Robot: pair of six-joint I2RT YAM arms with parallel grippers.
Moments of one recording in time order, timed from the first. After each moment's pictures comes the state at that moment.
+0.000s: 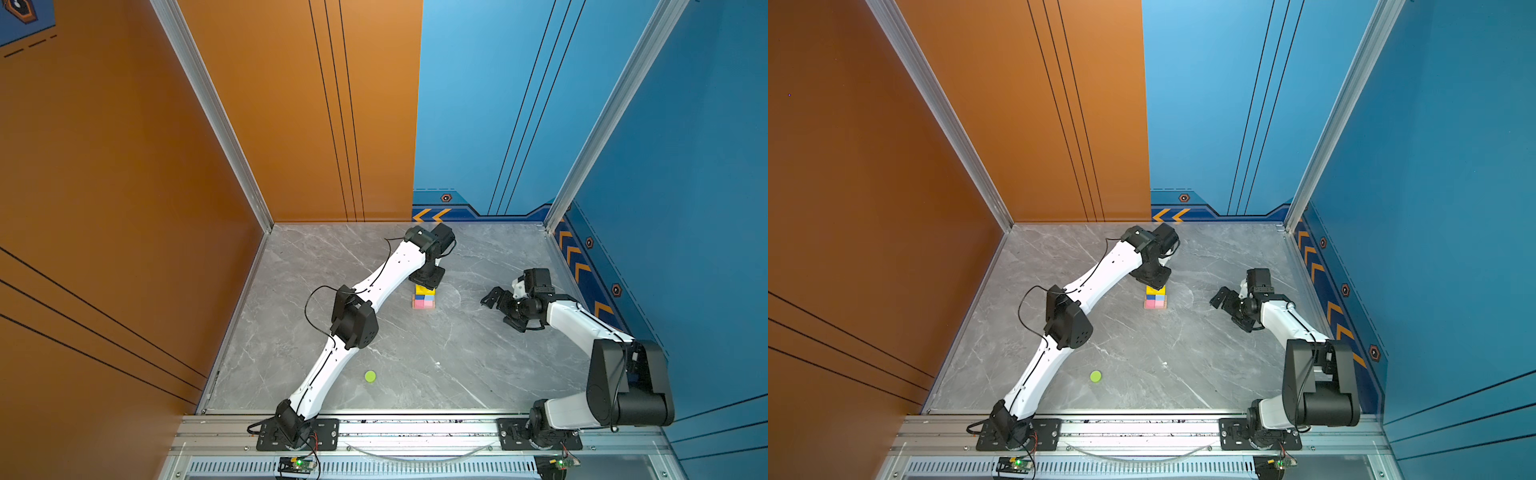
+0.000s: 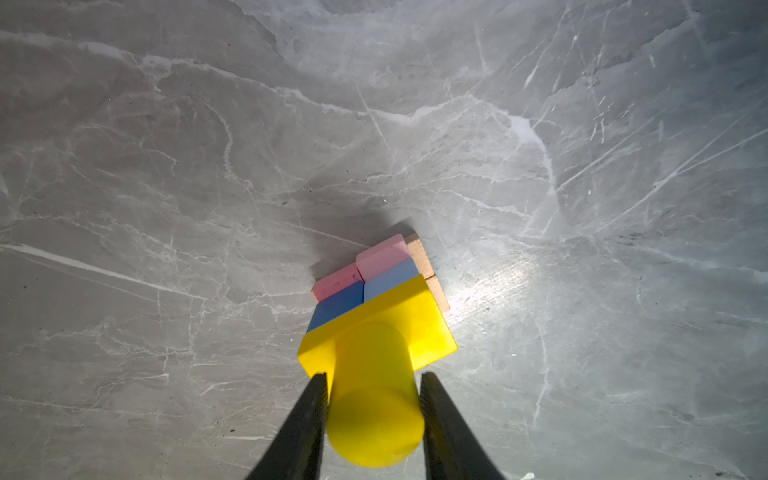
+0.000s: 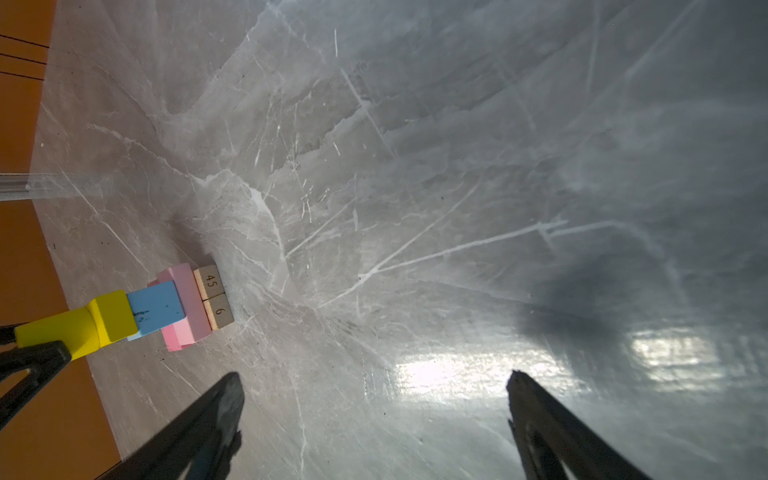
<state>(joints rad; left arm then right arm) -0.73 2.50 2.60 -1.45 -0.04 -0.23 -0.03 1.44 0.79 -0.43 -0.38 0.57</state>
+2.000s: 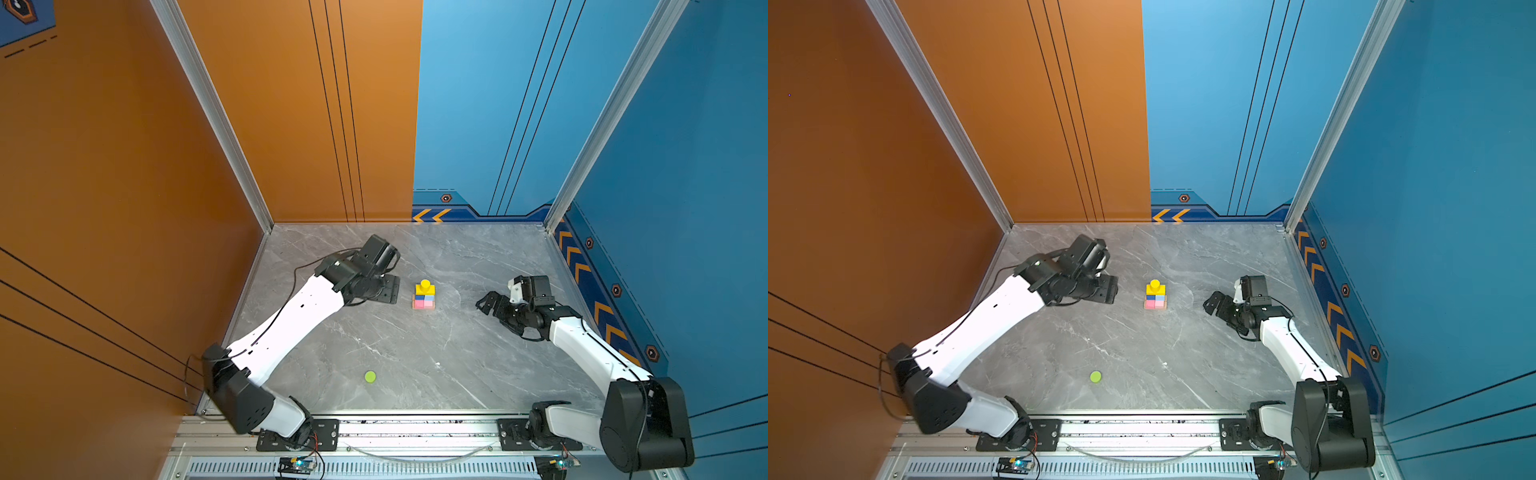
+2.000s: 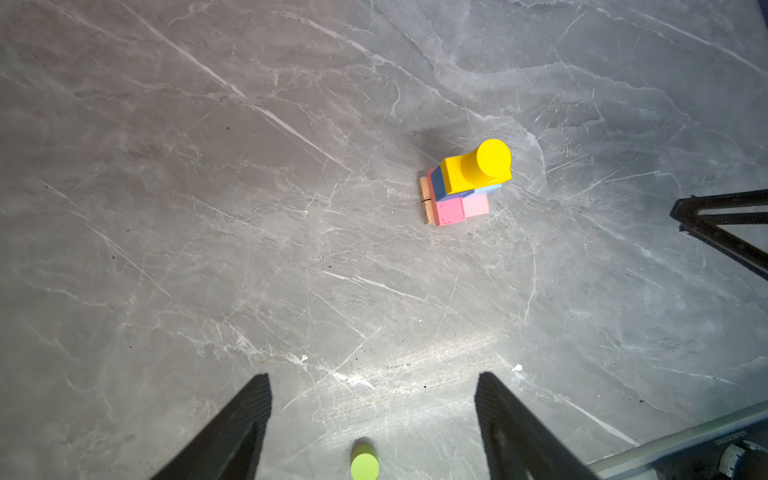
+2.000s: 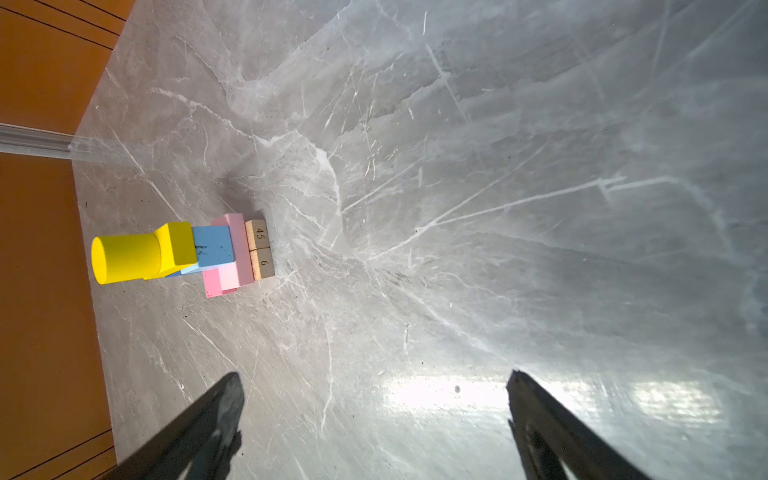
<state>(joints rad) -0.68 1.42 1.43 -1.03 -0.16 -0.47 0.08 1.24 0.70 -0.43 -0.34 0.58</state>
